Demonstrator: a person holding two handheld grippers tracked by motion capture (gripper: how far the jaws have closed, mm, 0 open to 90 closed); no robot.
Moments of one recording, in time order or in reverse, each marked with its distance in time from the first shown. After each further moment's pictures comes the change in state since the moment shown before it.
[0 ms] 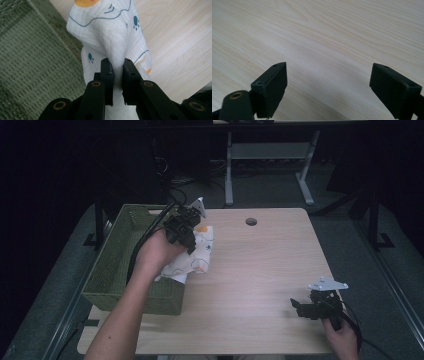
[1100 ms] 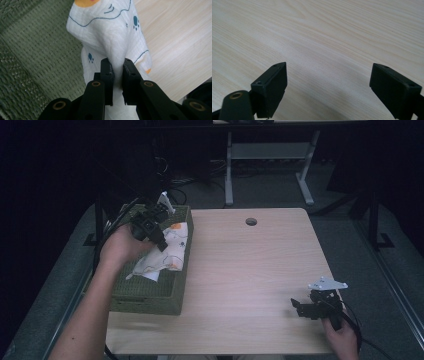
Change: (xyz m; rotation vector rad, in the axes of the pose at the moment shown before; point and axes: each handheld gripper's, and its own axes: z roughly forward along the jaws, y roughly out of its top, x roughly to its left) left arm 0.055 -0.045 -0.021 0.002 -0.007 -0.040; right arm -0.001 -0.001 0.002 0.014 -0.008 0.005
